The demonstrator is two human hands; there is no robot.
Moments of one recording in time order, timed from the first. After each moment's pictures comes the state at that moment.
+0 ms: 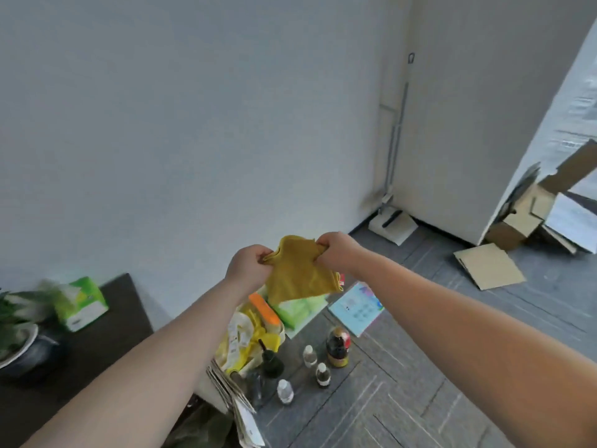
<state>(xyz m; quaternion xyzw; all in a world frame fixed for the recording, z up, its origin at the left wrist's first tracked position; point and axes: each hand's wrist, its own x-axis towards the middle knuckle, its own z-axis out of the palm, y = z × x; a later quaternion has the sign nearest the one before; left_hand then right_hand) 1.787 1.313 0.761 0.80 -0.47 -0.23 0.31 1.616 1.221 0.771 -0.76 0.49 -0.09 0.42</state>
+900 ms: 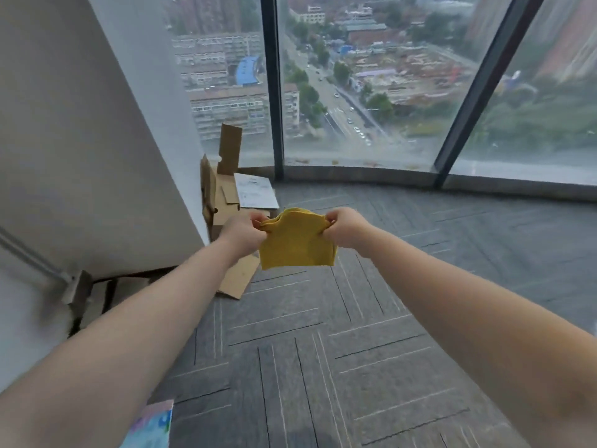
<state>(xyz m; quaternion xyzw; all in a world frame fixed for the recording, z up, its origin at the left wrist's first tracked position) 1.113 0.859 0.747 0.43 -0.80 -0.41 0.10 0.953 0.982 0.756 -0.37 0.83 -0.28 0.31</state>
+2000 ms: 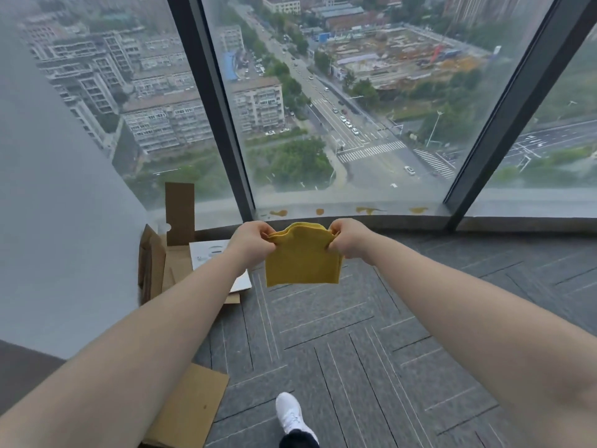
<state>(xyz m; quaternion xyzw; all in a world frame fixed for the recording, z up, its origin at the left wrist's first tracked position) 0.585 0.469 0.730 0.41 -0.82 -0.39 0.04 0.429 0.603 0.724 -0.32 0.85 -0.26 0.33</state>
